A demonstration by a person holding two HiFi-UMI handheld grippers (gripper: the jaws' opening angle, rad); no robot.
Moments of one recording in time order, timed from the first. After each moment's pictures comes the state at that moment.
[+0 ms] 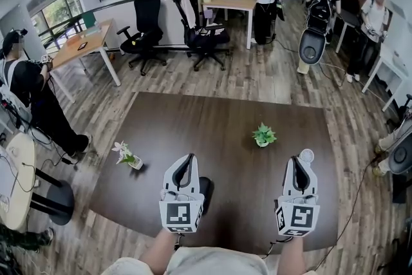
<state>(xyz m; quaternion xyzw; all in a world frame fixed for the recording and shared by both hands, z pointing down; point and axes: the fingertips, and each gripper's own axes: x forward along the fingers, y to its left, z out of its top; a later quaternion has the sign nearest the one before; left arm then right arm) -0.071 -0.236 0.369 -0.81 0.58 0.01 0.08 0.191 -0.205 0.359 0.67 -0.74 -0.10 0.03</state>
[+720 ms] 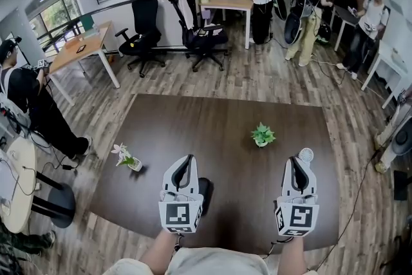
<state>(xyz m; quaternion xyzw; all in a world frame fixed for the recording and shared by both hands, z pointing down) -0.068 -0.237 0.372 -0.81 0.58 0.00 0.08 0.193 -0.203 0.365 0.67 -0.74 -0.09 0.03</state>
